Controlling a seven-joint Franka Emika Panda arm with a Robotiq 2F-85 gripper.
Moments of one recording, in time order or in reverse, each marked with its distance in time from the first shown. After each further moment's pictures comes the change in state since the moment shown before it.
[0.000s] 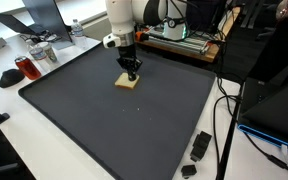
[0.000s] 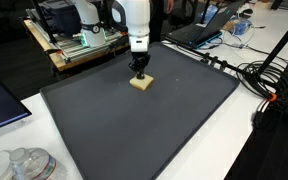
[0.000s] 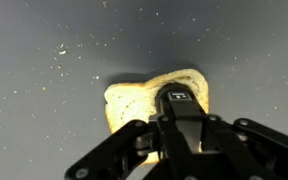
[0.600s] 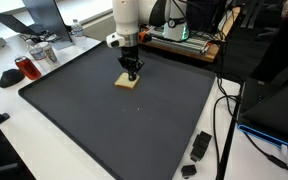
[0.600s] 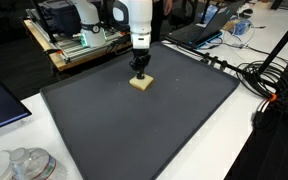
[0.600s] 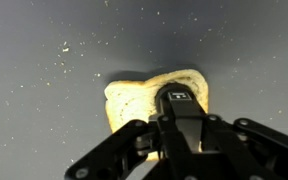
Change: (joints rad) arm 0.106 -0.008 -0.084 -0.026 -0.123 0.047 0.128
